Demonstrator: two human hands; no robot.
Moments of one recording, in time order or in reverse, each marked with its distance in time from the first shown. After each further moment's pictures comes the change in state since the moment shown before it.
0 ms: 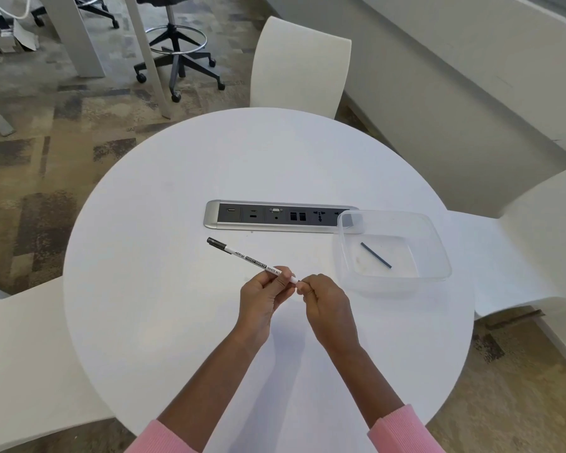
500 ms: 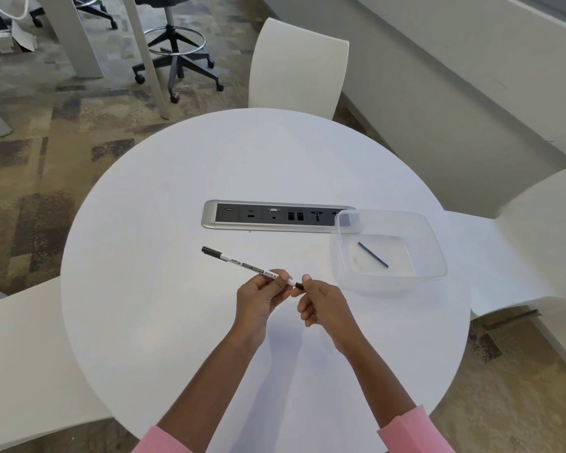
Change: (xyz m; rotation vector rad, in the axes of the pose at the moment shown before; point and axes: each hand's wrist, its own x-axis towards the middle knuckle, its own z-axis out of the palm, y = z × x) left_hand -0.003 -0.003 -0.003 0.041 0.008 0.008; right_hand 0.005 -0.002 -0.013 0.550 -0.277 0.485
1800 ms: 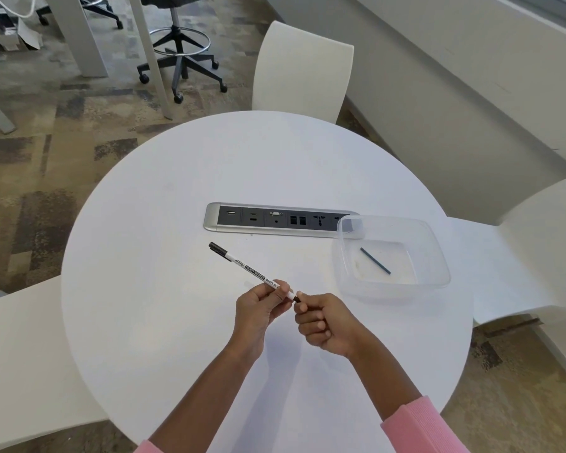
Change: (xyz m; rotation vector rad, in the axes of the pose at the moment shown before) left_hand -0.003 -0.005 -0.006 0.017 -0.013 -0.001; right_hand 0.011 -0.006 -0.009 0.442 -0.388 0.463
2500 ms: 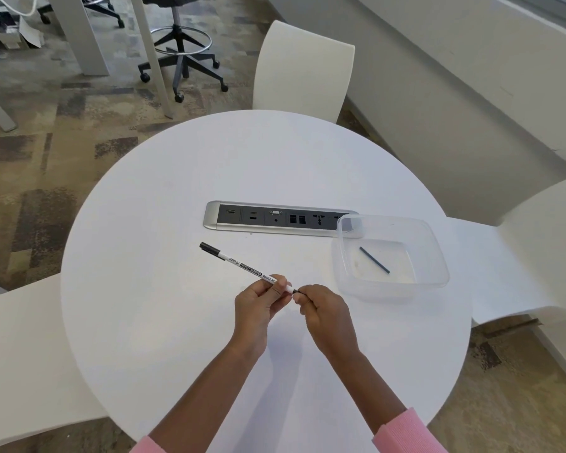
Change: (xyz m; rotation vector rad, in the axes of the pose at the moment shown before) left_hand -0.002 0.002 0.007 -0.057 0.063 0.038; right_hand 0.002 0.026 0.005 -1.080 0.592 -0.933
